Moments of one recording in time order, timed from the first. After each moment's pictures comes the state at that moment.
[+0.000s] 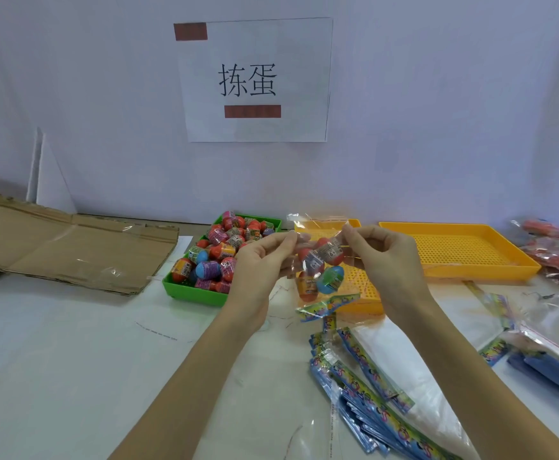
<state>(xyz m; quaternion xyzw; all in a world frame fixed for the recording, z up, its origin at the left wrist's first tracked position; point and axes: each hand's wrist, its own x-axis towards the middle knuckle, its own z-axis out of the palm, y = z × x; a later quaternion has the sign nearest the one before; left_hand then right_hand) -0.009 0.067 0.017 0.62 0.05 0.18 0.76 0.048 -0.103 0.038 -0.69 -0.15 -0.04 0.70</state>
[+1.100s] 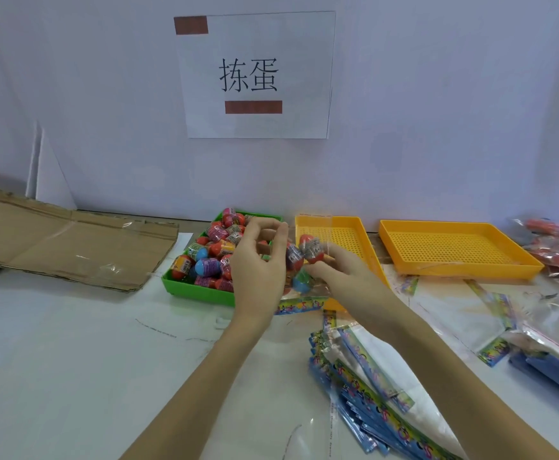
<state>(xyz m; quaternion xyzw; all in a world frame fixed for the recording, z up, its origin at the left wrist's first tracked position) -0.006 0.062 0.005 0.72 0.07 0.42 0.54 0.027 -0.081 0.029 -0.75 -0.24 0.17 0.60</state>
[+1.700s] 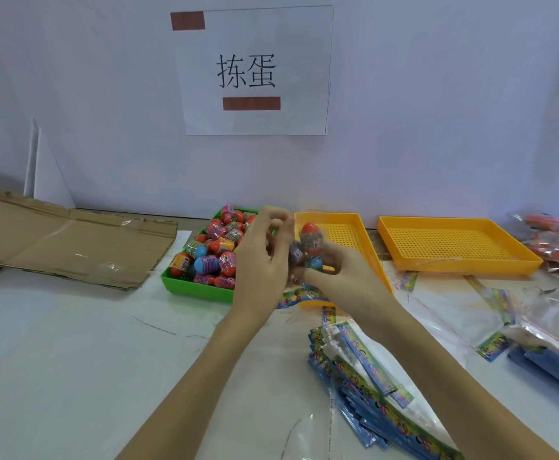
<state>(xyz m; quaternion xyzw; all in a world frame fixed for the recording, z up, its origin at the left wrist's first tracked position) -0.010 0.061 0.016 0.77 -0.03 0.42 0.49 0.023 -0.080 0.025 -0.73 -0.25 0.13 0.63</state>
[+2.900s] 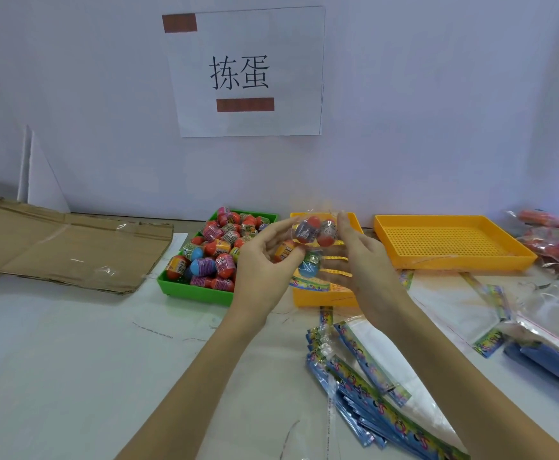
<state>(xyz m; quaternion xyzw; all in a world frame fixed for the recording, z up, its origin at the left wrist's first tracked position) -0.009 0.058 0.011 0.71 0.00 0.28 0.64 0.036 -0.085 0.034 -0.65 -0.10 0.10 0.74</state>
